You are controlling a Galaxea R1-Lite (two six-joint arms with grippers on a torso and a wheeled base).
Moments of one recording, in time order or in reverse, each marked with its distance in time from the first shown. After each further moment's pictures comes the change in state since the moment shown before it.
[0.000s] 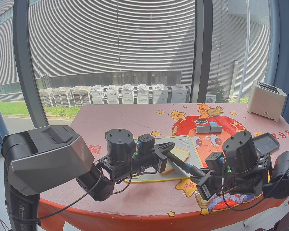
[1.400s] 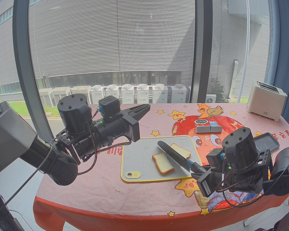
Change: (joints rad) left arm 0.127 -0.331 0.074 0.017 0.000 -0.016; right arm -0.013 -0.002 -0.034 0.053 -0.027 0.031
